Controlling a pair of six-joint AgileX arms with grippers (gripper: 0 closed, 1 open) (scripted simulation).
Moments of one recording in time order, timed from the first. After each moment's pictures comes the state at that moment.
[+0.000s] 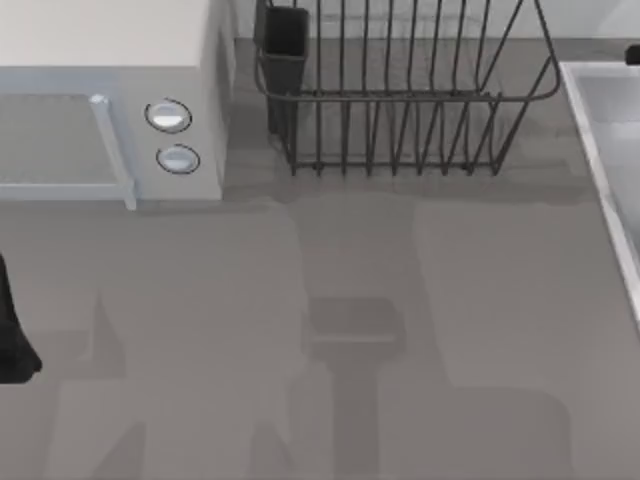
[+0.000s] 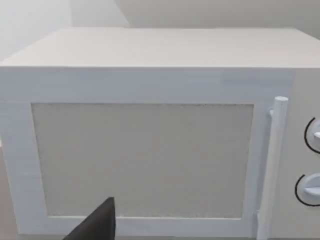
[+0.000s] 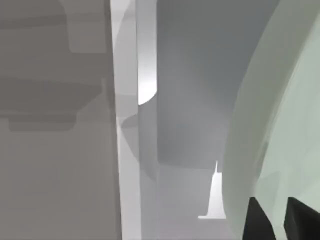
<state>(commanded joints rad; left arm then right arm) 0.00 0.00 0.00 0.00 0.00 0.00 -0.08 2.71 2.90 -1.76 0.01 -0.06</state>
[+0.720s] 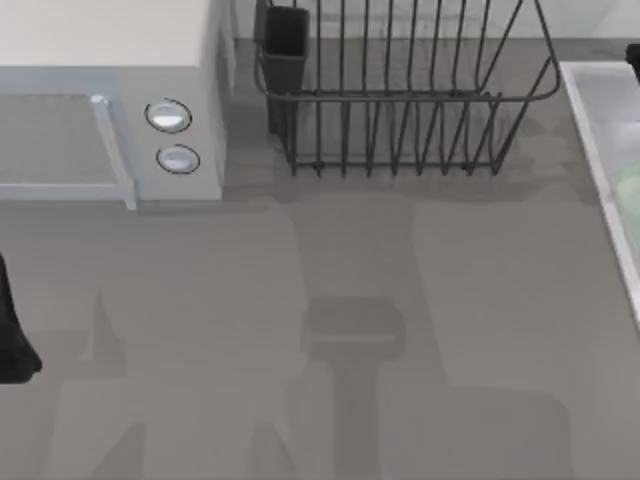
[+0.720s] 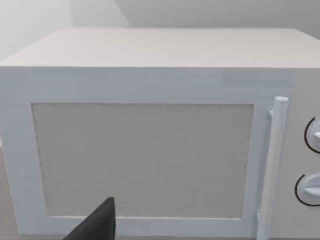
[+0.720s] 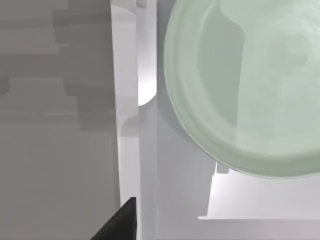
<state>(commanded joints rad) 0.00 0.00 0.00 0.00 0.00 0.00 -0.08 2.71 2.90 -1.76 0.01 -0.06</state>
